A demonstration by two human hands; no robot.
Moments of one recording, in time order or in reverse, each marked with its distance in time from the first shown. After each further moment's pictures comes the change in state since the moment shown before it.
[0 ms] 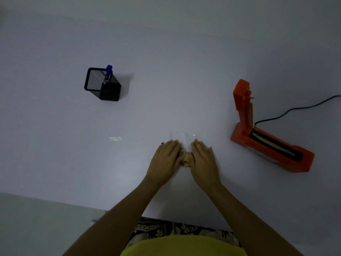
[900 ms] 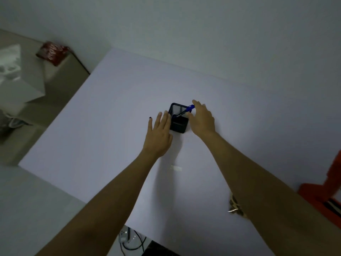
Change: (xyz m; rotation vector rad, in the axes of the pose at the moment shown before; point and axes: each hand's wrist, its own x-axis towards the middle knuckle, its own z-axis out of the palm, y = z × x) left_hand 0.034 -0.196 -0.186 0.317 0.108 -0.374; right_hand 0.226 -0.258 -0.049 0.279 0.071 -0.093
